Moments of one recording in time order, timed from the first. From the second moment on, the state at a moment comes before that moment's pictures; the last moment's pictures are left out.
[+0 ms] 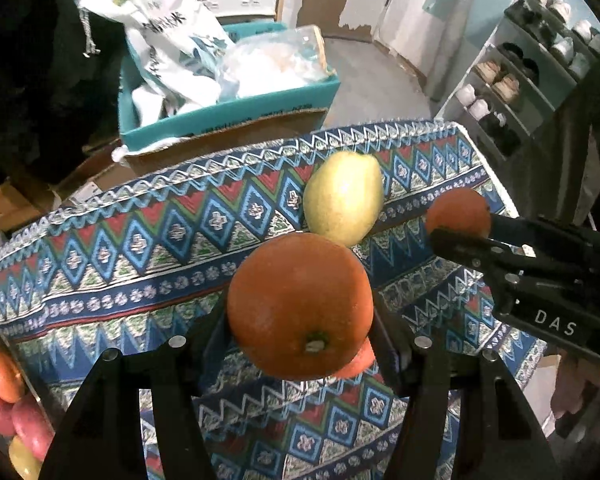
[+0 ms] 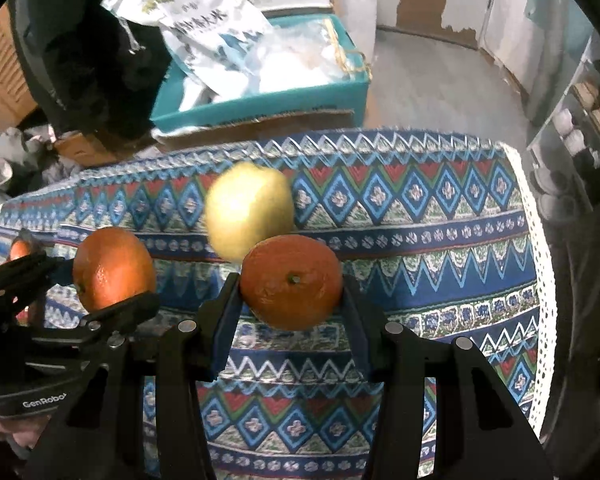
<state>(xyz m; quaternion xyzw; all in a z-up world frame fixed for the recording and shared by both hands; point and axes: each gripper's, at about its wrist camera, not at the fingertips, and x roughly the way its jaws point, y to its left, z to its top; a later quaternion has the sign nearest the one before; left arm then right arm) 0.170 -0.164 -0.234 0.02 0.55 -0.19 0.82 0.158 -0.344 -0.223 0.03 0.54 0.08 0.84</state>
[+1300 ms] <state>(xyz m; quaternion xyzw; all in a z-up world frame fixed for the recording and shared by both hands) 0.077 0.015 -0.153 -0.05 0.49 -0.09 0.86 0.106 -0.186 -0.112 -0.02 0.46 0.23 0.86</state>
